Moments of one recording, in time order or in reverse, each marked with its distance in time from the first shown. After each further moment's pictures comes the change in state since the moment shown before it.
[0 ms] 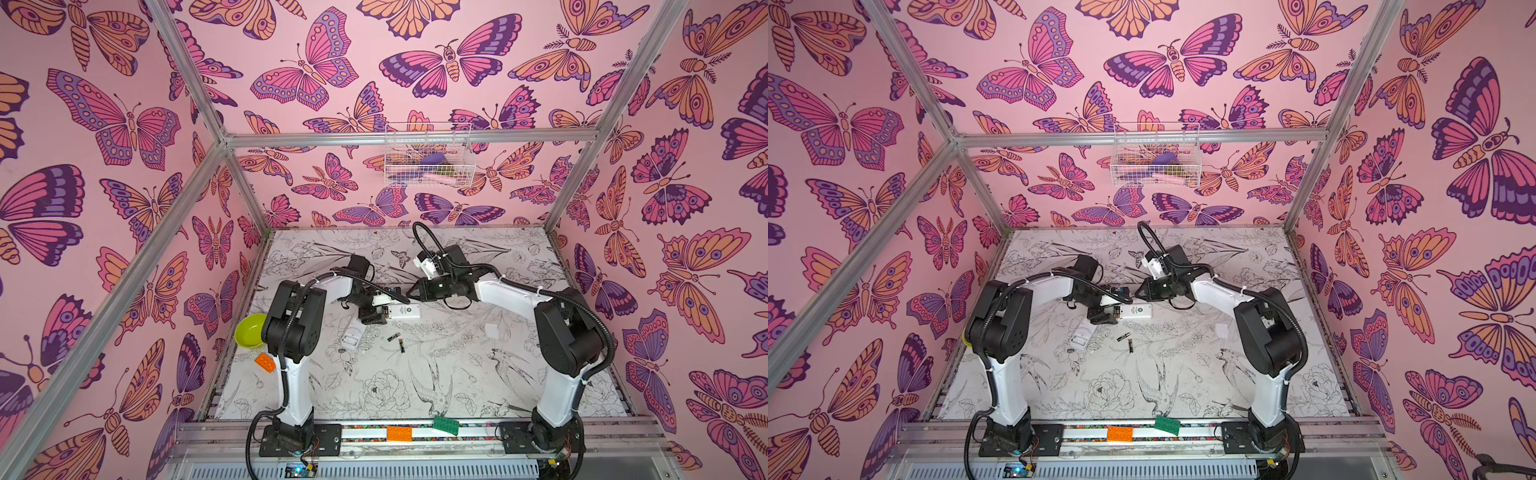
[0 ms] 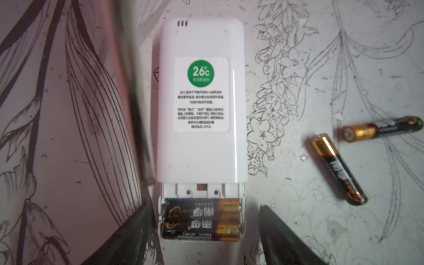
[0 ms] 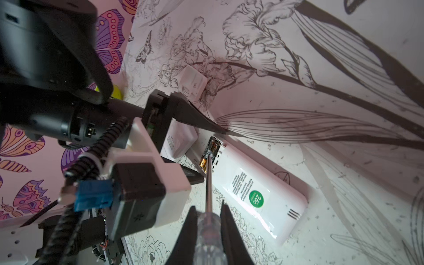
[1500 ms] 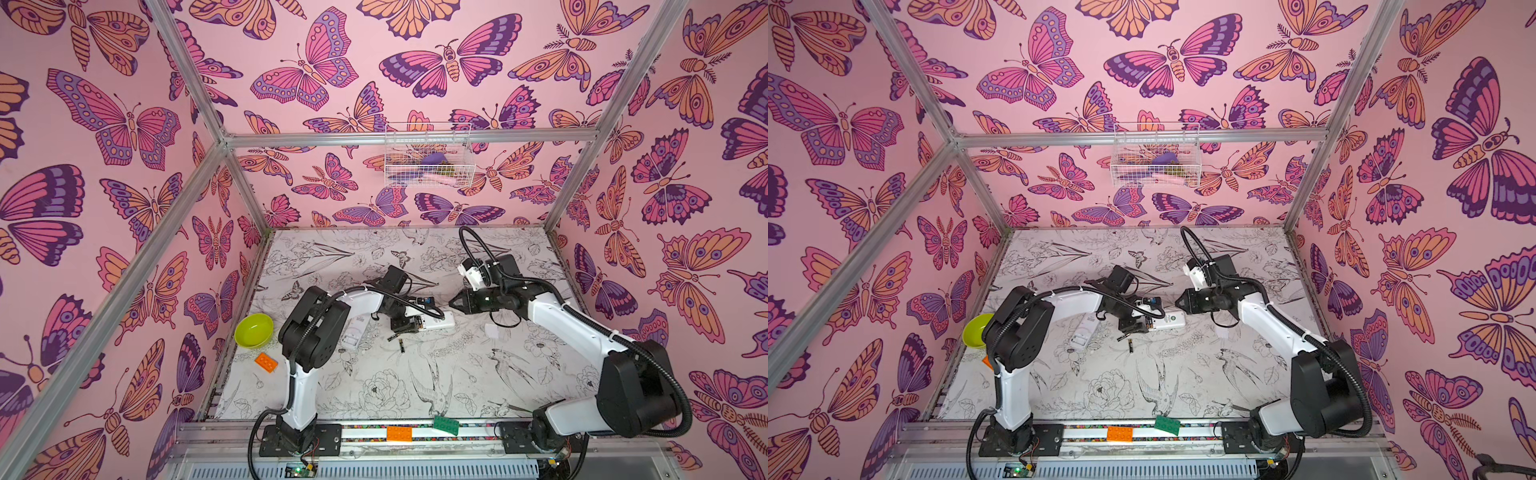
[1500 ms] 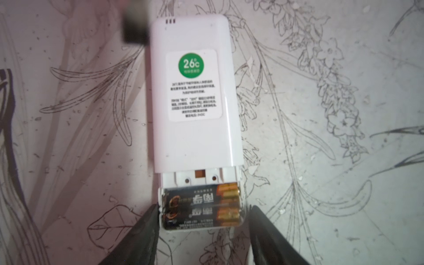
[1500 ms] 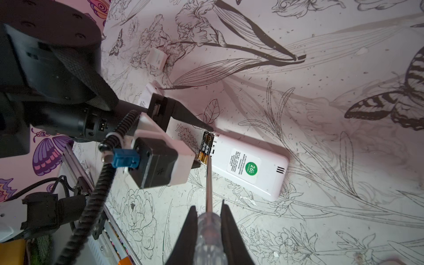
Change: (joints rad) left arm -0.276 -0.011 -0.045 0.212 -0.039 -0.338; right arm -0.197 -0.437 -0.301 -0.192 0.020 -0.188
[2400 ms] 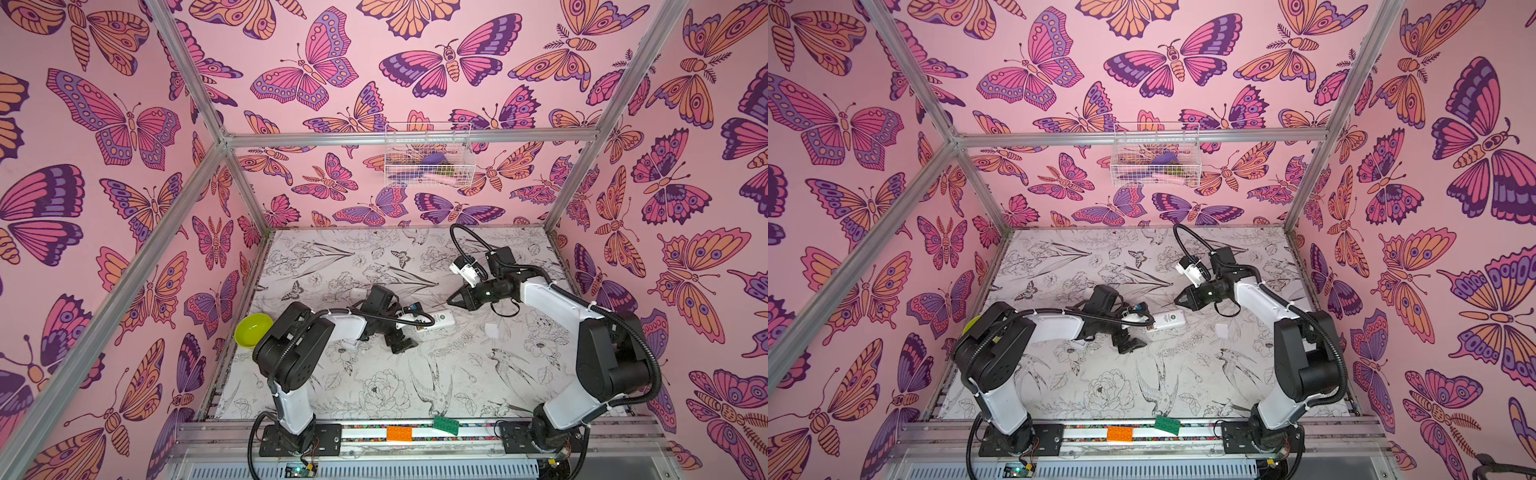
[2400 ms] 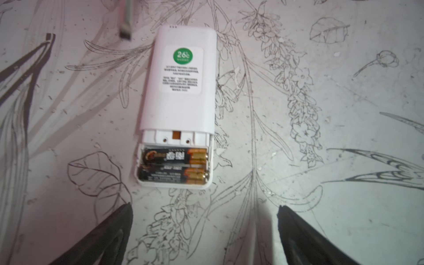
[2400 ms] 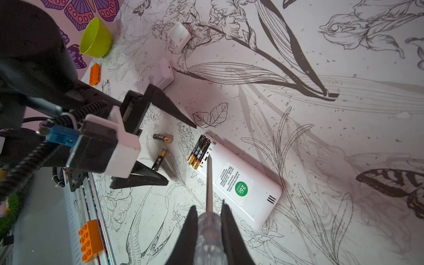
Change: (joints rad) left arm 0.000 -0.195 -0.448 0.505 0.028 -0.281; right arm -0.084 0.182 0.108 -0.063 -0.184 -0.416
